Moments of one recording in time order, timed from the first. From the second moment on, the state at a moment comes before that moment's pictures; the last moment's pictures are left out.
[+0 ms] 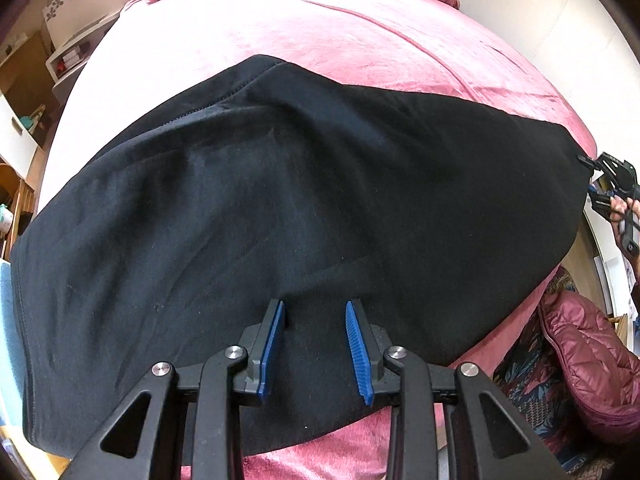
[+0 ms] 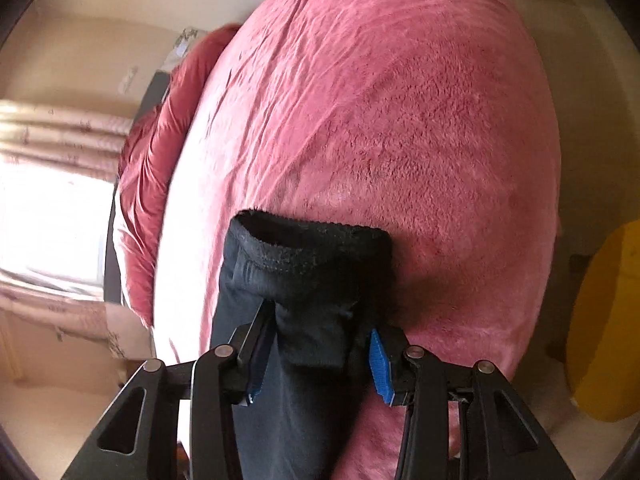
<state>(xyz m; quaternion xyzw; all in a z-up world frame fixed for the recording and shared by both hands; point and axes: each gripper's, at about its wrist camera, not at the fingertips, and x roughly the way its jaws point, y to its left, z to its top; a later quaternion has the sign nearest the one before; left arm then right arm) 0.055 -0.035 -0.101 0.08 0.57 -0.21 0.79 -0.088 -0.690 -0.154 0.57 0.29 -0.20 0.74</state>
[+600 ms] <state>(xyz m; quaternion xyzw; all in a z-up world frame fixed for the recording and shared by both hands) 0.052 -0.015 -0.102 0.07 0.57 -0.21 0.79 -0.074 -0.680 -0.082 0.40 0.31 -0.26 0.83</state>
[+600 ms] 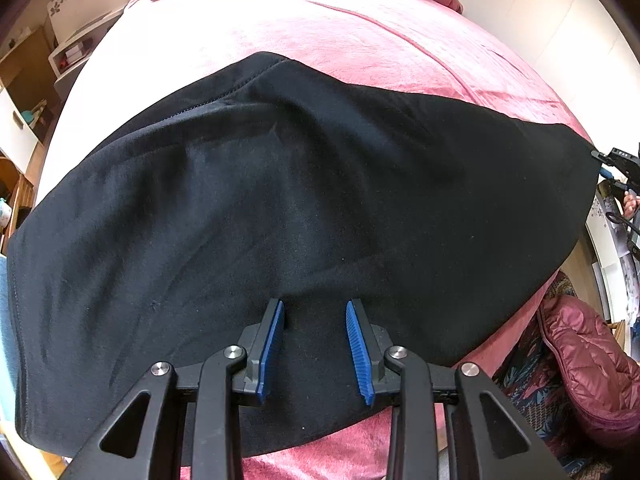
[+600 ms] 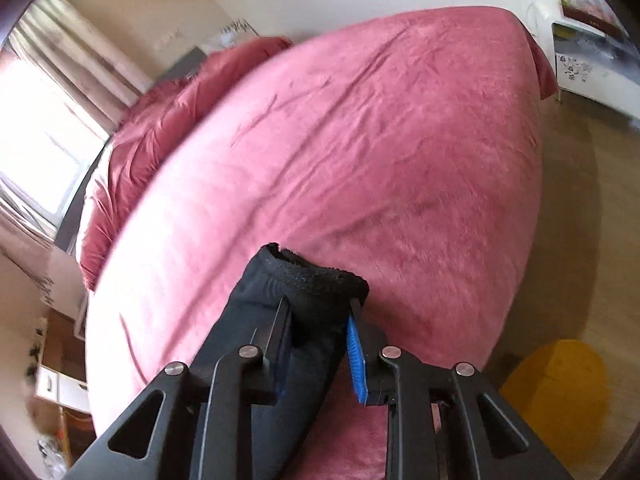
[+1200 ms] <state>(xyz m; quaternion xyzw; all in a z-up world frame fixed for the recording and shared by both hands) 0.052 -0.016 -0.103 0.07 0.57 -0.21 0.79 -0.093 -0.683 -0.158 0.54 0.28 -0.19 0.77</state>
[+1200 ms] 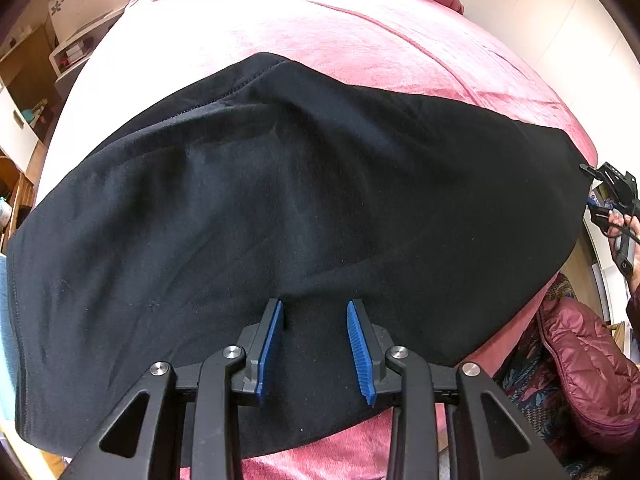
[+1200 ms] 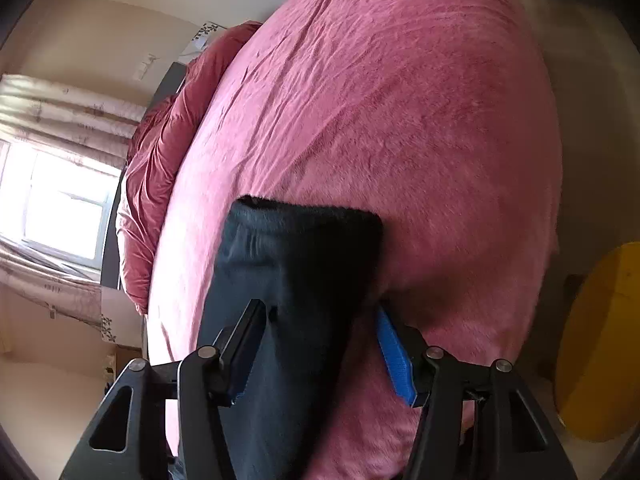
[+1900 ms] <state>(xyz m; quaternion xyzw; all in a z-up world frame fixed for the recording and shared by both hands) 0.069 -0.005 -0.068 -0.06 0.54 -0.27 0.79 0.013 -0.447 -0.010 0.21 0.39 0.10 0.89</state>
